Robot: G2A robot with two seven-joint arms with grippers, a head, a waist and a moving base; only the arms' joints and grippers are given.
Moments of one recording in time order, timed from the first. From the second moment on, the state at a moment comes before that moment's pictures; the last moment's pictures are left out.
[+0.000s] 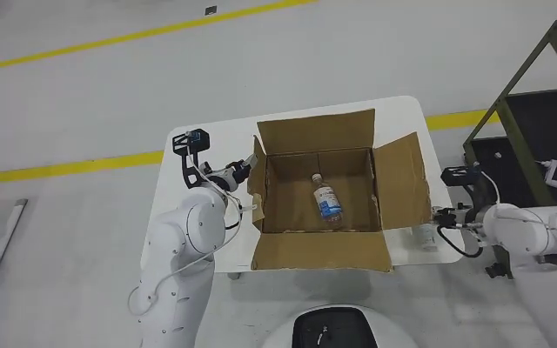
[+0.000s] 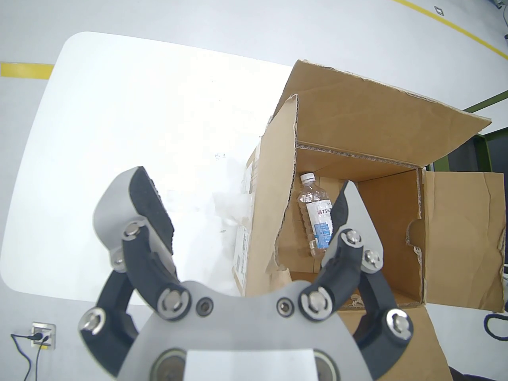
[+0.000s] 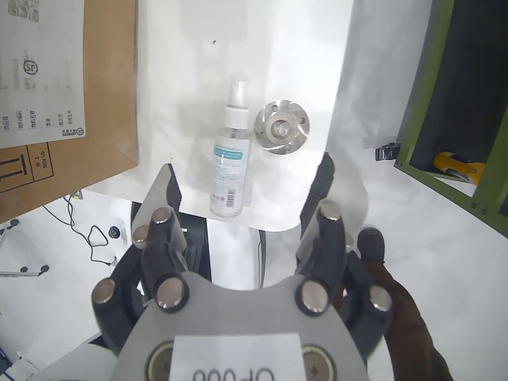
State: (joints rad) left arm 0.96 -1.34 -1.31 -1.94 1.21 0.45 -1.10; right arm -1.28 -1.14 1.63 -1.79 -0.97 0.04 1.30
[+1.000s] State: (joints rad) left arm 0.96 -1.34 -1.31 -1.94 1.21 0.45 -1.10; right arm -1.20 -1.14 1.44 -1.62 -1.08 0.08 1.24
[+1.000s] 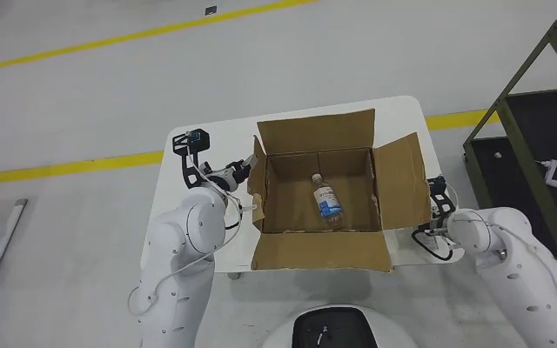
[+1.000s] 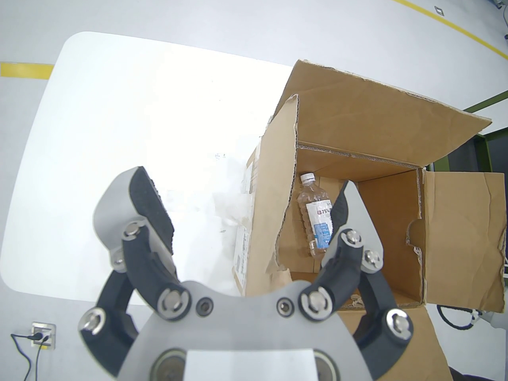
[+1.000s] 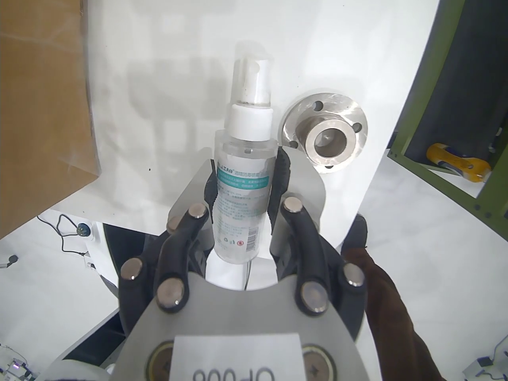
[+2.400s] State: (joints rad) left arm 0.96 -1.34 -1.31 -1.94 1.21 0.45 -1.10; right arm -1.24 -1.10 1.87 -1.90 0.11 -0.17 1.22
